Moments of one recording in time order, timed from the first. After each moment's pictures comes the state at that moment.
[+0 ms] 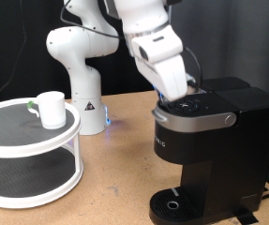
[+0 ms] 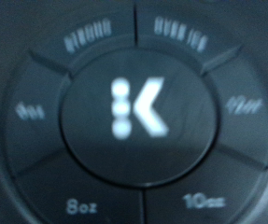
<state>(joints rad) 0.18 -0.15 -0.12 -2.26 0.33 2.16 -0.86</state>
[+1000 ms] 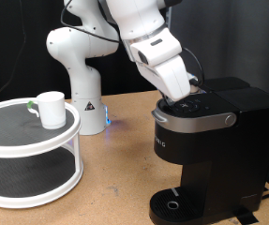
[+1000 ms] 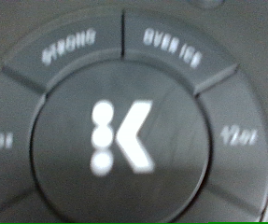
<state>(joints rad) 0.18 -0.14 -0.12 -2.28 0.46 2.20 -0.97</state>
